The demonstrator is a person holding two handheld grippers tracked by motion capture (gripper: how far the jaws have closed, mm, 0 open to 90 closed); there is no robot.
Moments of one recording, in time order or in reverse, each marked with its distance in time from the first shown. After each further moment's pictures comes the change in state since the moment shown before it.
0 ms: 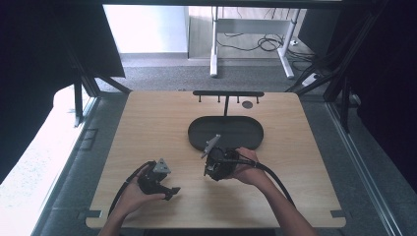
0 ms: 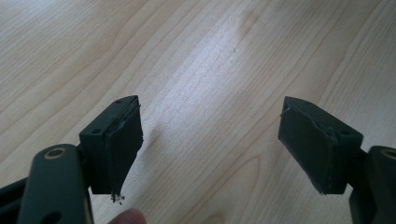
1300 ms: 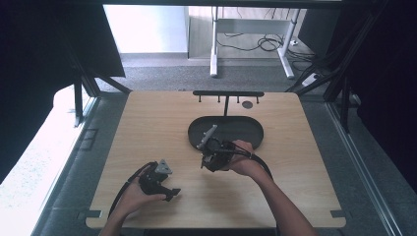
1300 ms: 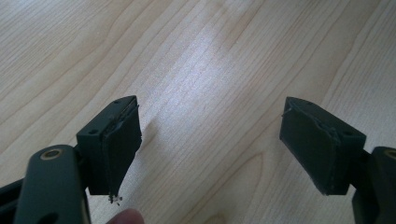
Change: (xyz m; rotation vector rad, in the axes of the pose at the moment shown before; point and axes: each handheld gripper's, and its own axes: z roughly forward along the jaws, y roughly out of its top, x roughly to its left) left arm 0.000 -0.001 0.005 0.017 0.000 0.005; right arm -0.020 0.019 0.004 -0.007 -0.004 0.026
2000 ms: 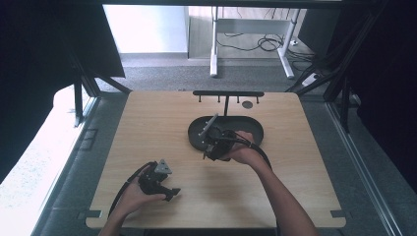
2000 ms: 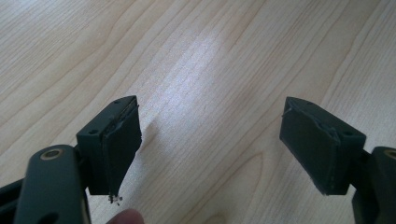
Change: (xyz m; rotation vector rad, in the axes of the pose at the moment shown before) left arm 0.001 0.000 -0.002 0.002 -0.003 0.004; right arm -0.031 0.010 0.002 0.020 -0.012 0.042
